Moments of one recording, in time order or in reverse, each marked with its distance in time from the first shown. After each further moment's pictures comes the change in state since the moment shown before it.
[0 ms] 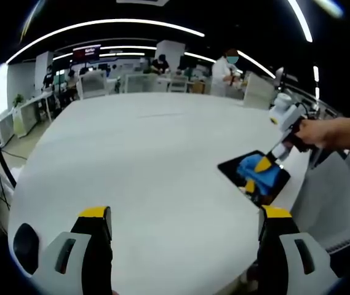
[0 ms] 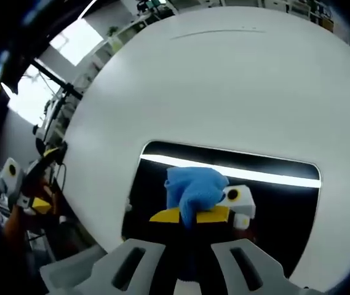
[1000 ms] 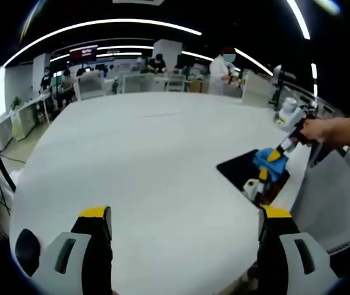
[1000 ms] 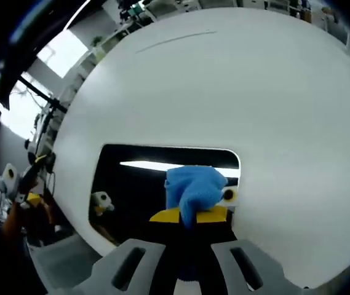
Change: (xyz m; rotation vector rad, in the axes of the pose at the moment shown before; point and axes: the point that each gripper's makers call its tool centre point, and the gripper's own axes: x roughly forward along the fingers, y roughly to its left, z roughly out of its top) left arm 0.003 -0.001 0.005 0.018 0.009 -0.008; right arm -0.039 -0.092 -0.015 0.088 -0.032 -0.067
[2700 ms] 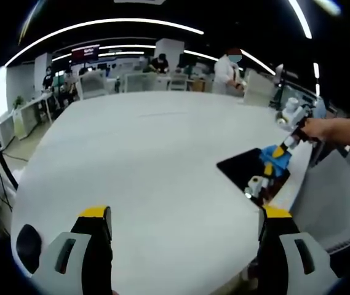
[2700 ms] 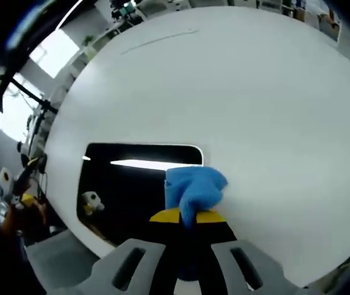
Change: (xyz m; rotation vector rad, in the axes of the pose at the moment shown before) left arm -0.004 -0.002 -0.004 -0.004 0.005 0.016; right arm -0.010 -0.028 -0.005 0.010 0.020 -0.055
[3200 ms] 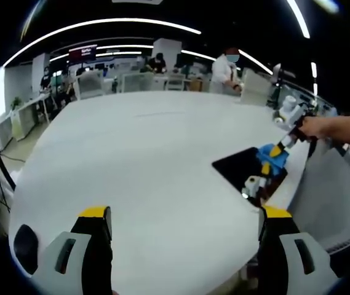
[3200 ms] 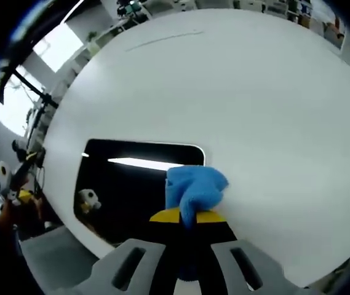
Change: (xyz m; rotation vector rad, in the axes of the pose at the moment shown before) left arm 0.002 -0.009 -0.001 0.009 0.003 -0.020; right arm 0.000 0.002 -0.001 -0.038 -0.013 -0.024
